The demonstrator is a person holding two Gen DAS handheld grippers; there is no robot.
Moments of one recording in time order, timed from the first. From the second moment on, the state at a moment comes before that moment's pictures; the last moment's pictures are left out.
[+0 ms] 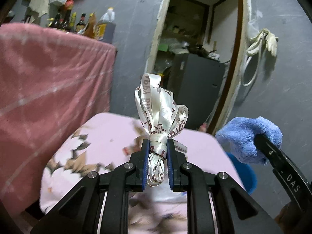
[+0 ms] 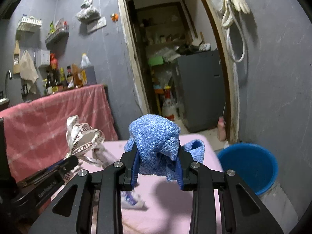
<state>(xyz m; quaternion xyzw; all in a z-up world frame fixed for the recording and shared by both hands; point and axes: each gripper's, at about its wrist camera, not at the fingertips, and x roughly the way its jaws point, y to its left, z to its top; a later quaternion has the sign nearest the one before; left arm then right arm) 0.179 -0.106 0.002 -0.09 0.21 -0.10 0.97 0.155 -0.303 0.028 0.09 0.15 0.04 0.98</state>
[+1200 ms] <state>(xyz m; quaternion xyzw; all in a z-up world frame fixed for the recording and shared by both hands) 0.265 -0.373 -0.027 -0.07 0.20 -0.24 0.95 0.186 -0.533 -0.018 0.10 0.08 -0.11 0.99</state>
